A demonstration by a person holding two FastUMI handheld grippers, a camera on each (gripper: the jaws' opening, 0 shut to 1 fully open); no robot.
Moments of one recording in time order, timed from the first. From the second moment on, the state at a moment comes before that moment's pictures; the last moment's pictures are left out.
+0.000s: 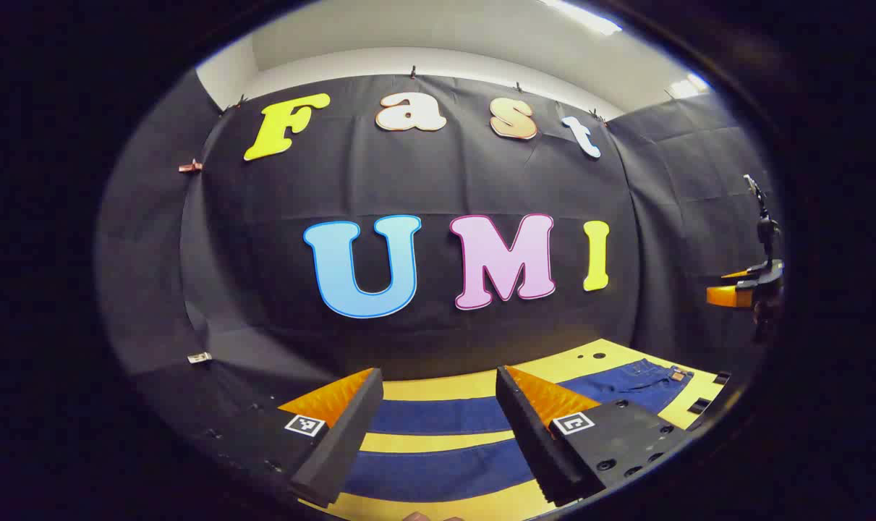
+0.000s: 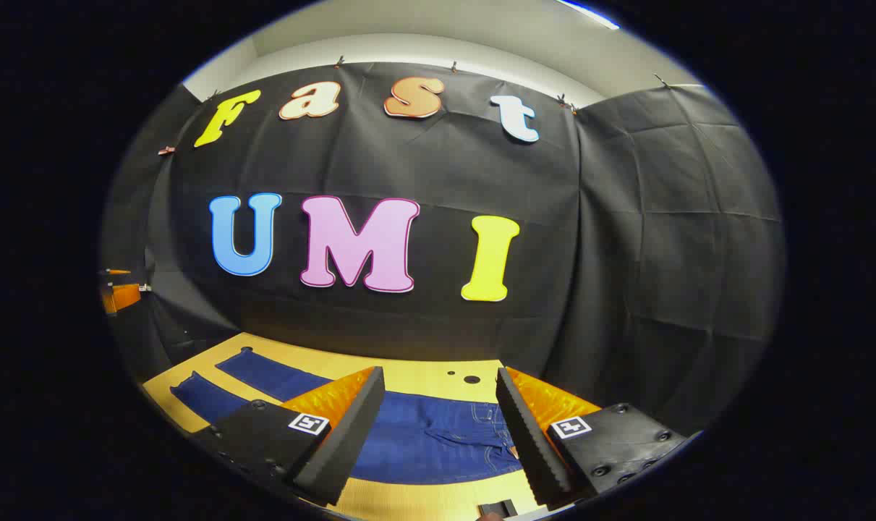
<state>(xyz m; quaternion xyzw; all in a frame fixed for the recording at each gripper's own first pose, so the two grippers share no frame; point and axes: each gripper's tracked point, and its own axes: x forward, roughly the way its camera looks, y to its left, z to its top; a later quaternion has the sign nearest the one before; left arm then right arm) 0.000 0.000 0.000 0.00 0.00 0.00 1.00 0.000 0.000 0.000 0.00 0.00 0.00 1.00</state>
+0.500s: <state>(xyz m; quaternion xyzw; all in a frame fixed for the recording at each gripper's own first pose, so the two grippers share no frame) 0.013 -0.001 0.011 -0.05 -0.02 0.00 1.00 -0.013 -0.011 0.036 -0.04 -0.03 -0.02 1.00</state>
